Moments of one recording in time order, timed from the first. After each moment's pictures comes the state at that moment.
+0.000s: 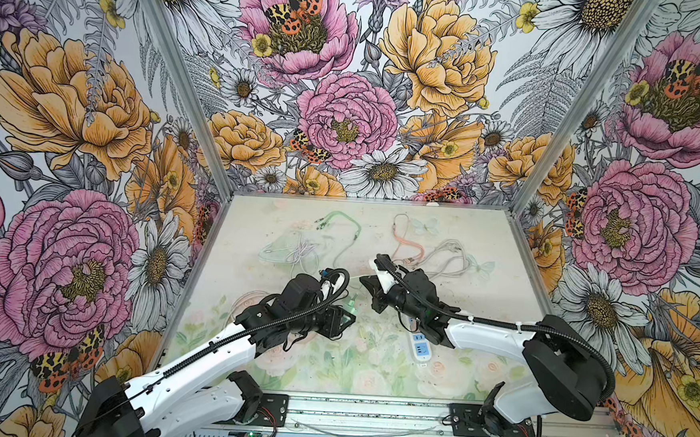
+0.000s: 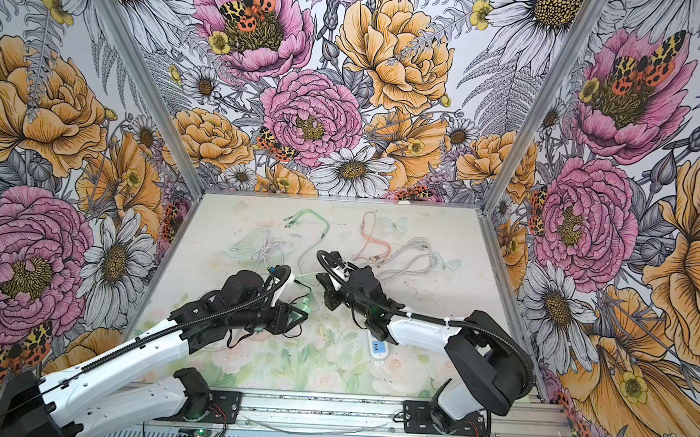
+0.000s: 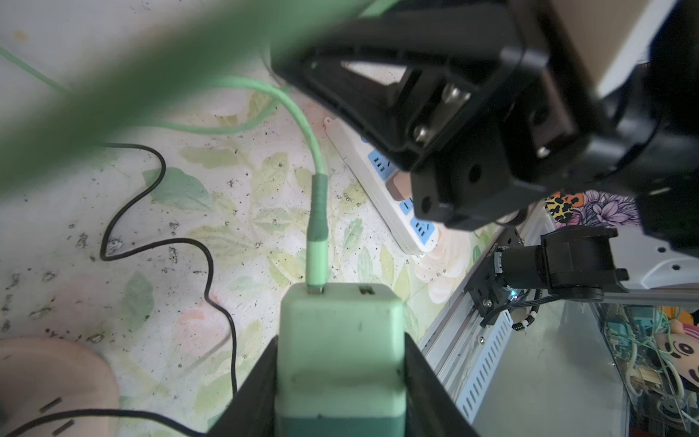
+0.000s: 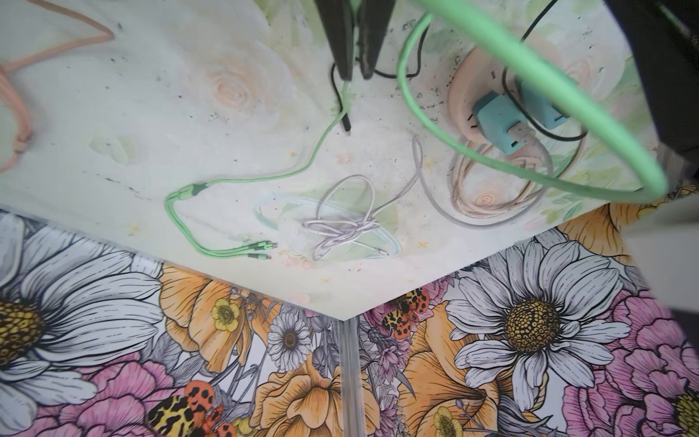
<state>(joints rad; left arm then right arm) -0.74 0.94 0.64 -0.41 0.29 -0.48 0.75 1.49 0.70 0.49 -0.12 0.07</state>
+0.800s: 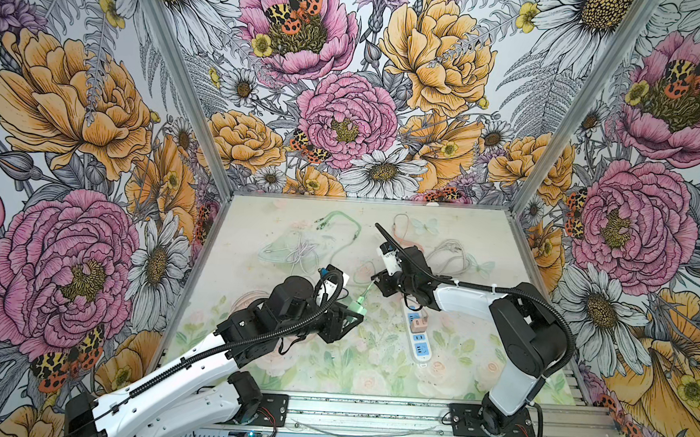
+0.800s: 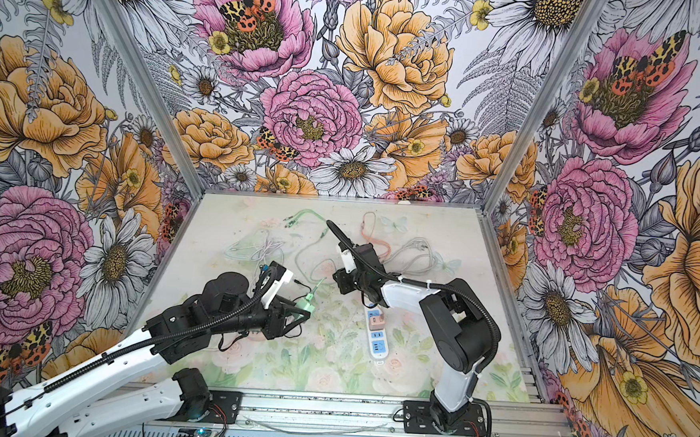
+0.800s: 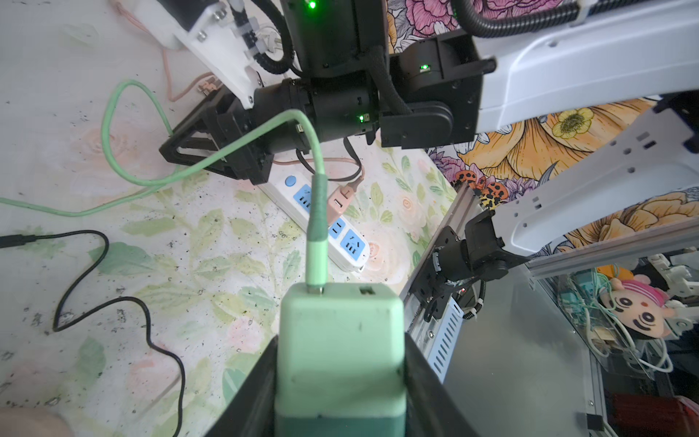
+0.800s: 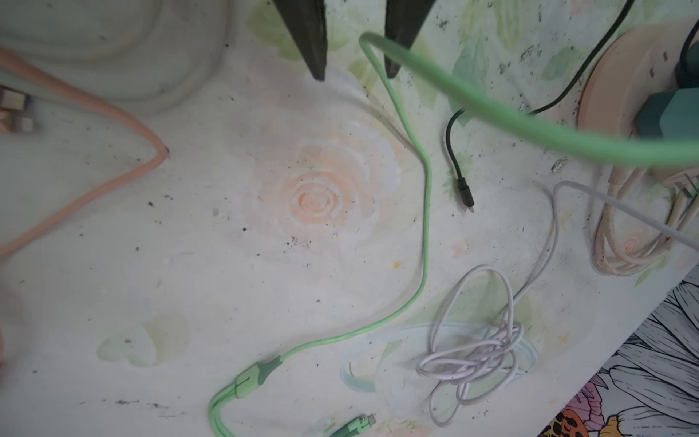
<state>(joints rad) -0.84 0.81 0.73 -0.42 0.24 -0.45 0.59 1.76 0.93 0.09 -0.25 0.18</state>
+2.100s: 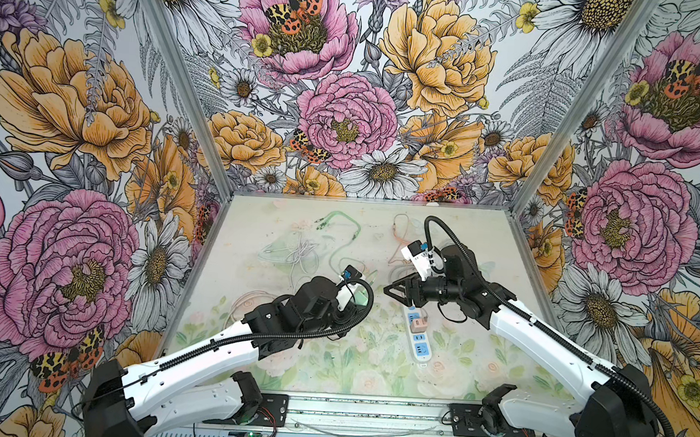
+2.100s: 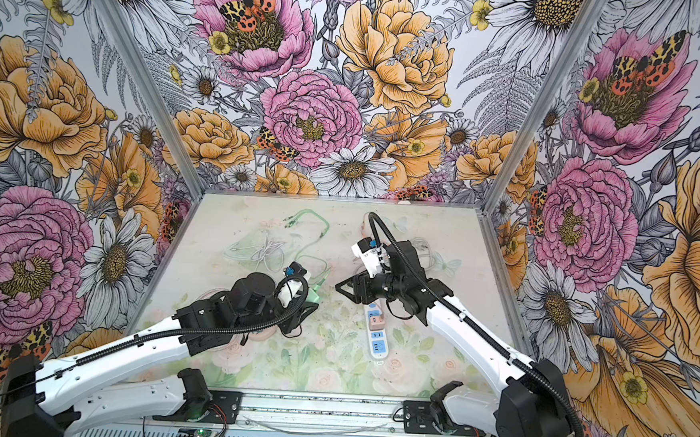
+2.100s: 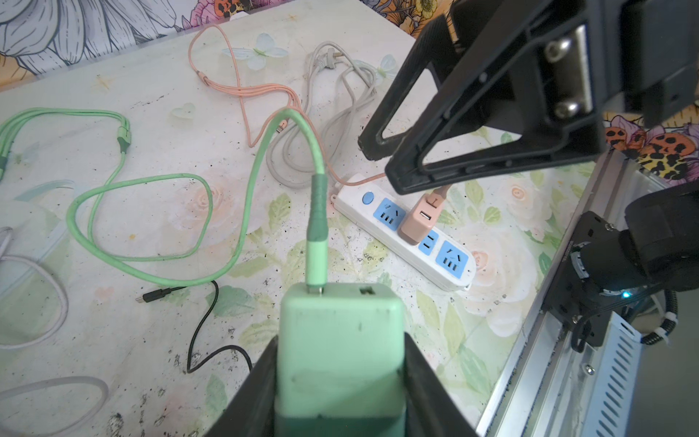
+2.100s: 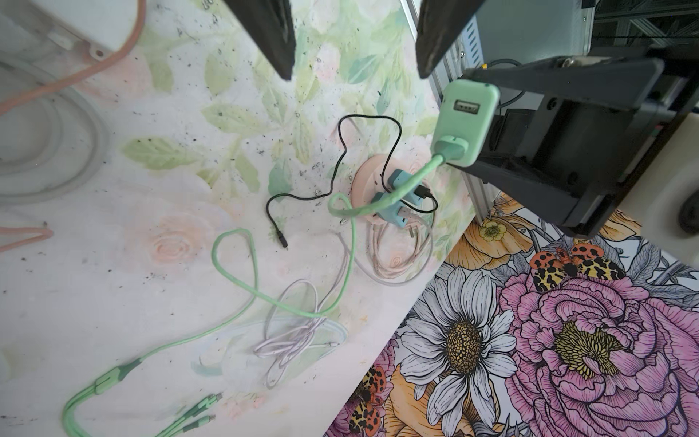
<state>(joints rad) -0.94 0.99 0.76 -0.35 -0.06 -0.18 0.51 1.22 0.87 -0.30 -0.69 0.28</state>
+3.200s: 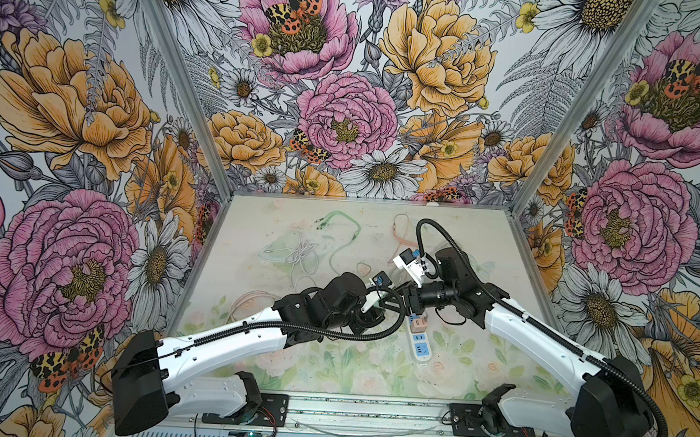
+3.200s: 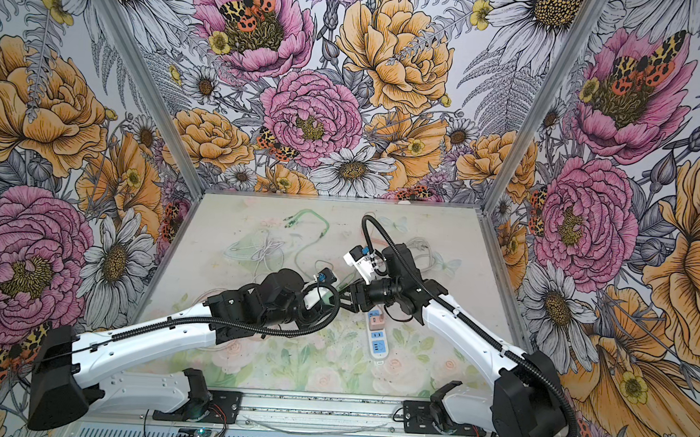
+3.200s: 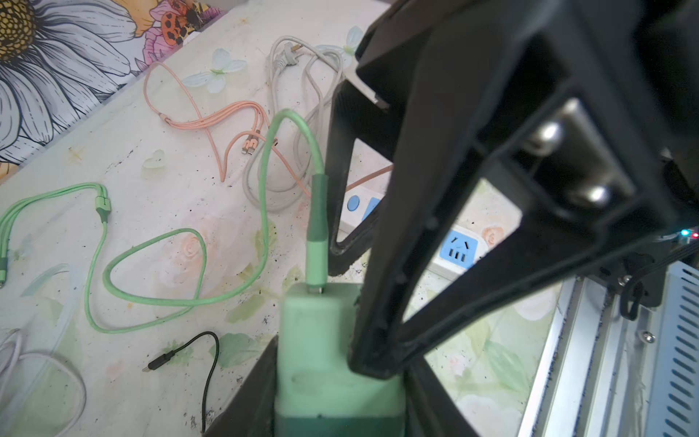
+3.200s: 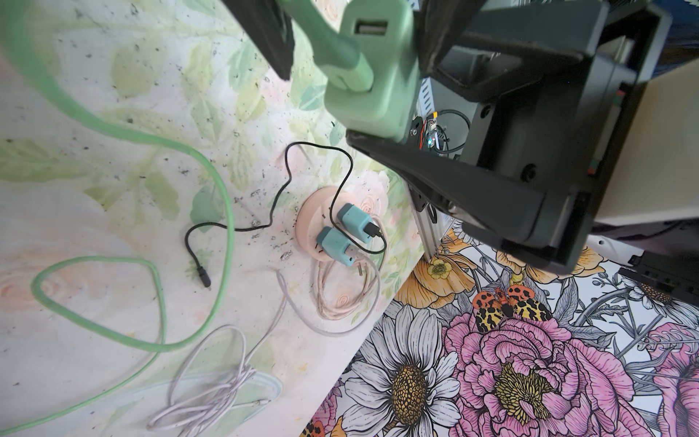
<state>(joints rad) -1.03 1.20 0.91 -0.36 -0.08 0.03 0.52 1.26 0.85 -0.31 -0.88 0.26</state>
